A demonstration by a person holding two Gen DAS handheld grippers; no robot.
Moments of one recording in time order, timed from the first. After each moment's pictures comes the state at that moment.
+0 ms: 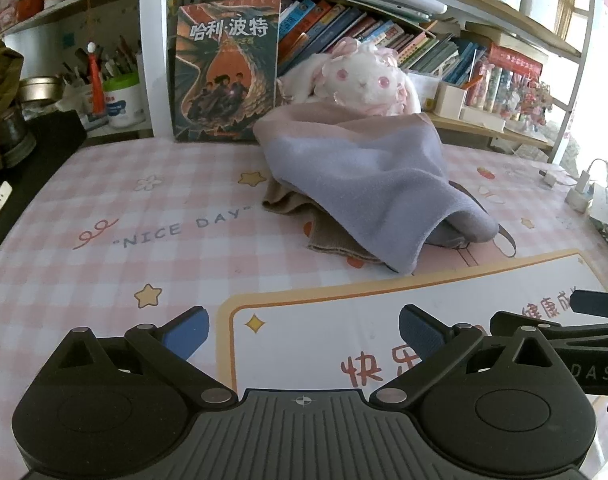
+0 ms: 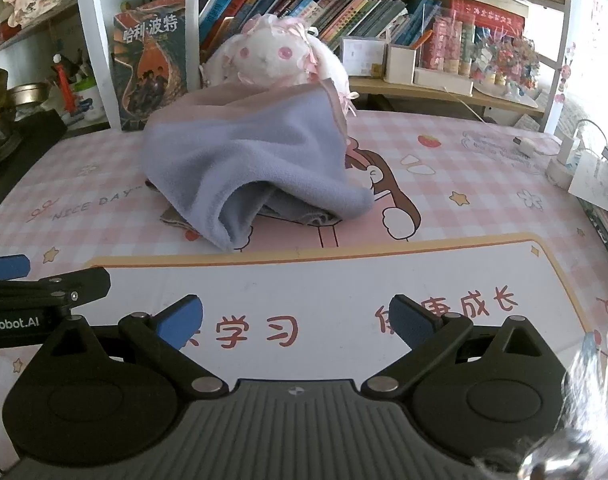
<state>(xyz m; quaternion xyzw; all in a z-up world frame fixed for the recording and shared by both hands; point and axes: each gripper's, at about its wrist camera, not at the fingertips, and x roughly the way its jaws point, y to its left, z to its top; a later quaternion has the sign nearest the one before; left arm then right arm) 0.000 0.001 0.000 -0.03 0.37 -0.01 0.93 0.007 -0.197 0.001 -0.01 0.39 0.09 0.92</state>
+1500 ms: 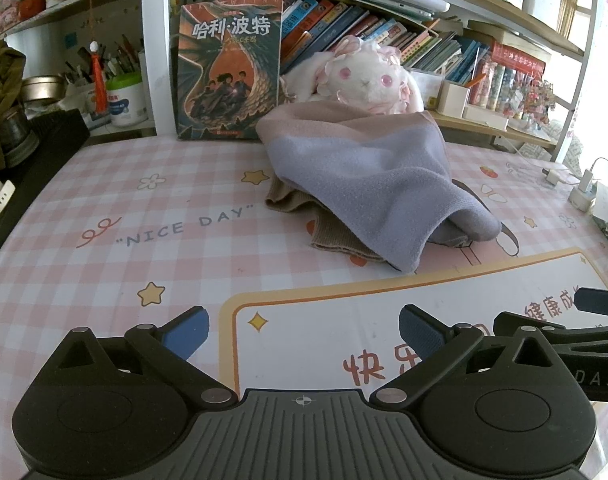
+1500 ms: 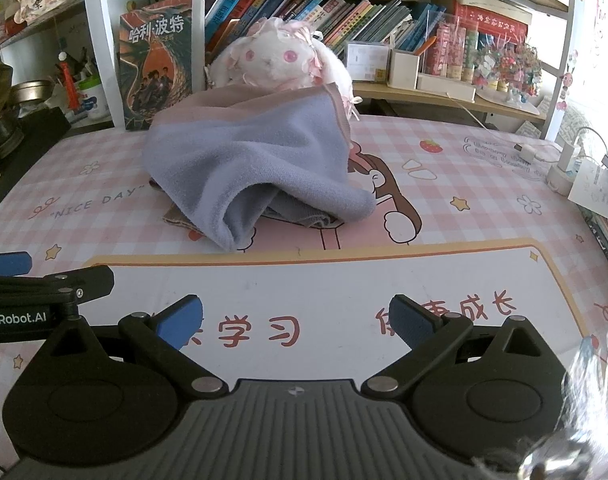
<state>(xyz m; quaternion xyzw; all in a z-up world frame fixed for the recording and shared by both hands) -0.001 -0.001 0.001 -0.03 0.37 0.00 0.93 0.003 -0.195 0.001 -0.02 0.38 0.09 0.92</state>
